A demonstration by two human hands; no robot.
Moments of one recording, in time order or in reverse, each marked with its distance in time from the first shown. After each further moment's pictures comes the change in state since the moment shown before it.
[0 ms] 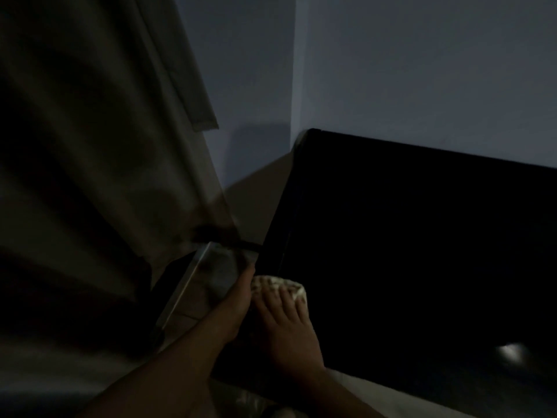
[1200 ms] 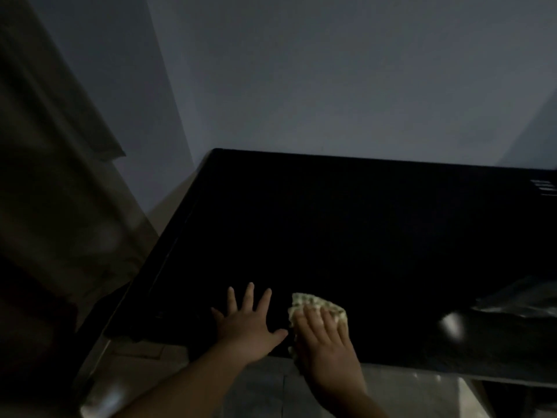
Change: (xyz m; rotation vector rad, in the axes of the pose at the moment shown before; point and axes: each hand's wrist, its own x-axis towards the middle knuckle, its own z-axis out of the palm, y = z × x) left_hand -0.088 -0.070 0.206 1.668 -0.056 0.273; right_hand -0.185 0.198 -0.023 -0.077 -0.035 0.313
